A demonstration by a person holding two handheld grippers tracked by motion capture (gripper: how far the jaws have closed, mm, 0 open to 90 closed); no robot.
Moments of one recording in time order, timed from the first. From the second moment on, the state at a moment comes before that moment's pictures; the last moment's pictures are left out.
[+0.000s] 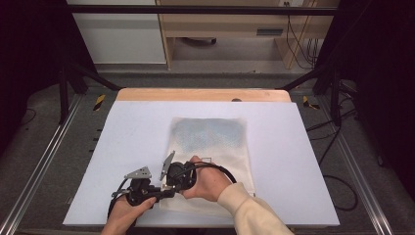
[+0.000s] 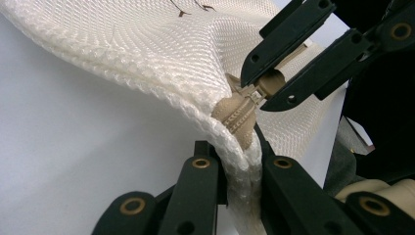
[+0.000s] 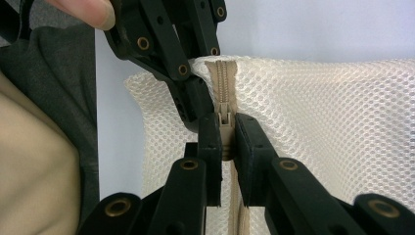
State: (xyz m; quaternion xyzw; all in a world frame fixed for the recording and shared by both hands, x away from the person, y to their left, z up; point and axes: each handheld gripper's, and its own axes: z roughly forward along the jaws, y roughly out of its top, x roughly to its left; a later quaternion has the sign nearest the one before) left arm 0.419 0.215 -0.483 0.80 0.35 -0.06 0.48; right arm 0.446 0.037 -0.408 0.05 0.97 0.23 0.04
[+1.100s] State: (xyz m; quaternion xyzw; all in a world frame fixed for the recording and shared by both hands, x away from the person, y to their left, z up) left arm 0.418 0.215 -0.481 0.80 0.35 -0.05 0.48; right arm 0.448 0.015 -0.419 0.07 0.97 0.22 0.04
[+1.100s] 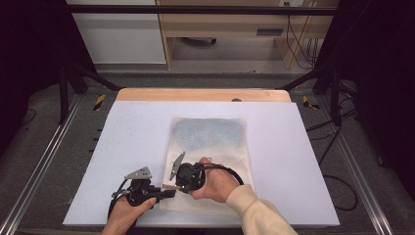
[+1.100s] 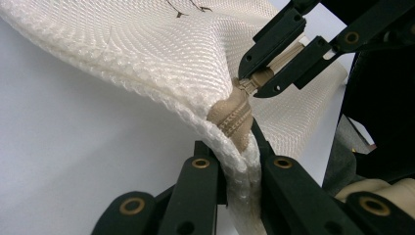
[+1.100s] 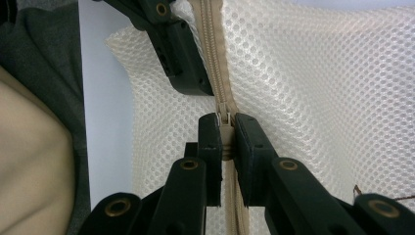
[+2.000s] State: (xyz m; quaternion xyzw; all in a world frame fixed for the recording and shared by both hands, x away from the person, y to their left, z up) left arm 0.417 0.213 -0.482 0.81 0.35 -0.05 0.48; right arm 0.446 0.002 -0.429 0.08 0.97 0.24 0.03
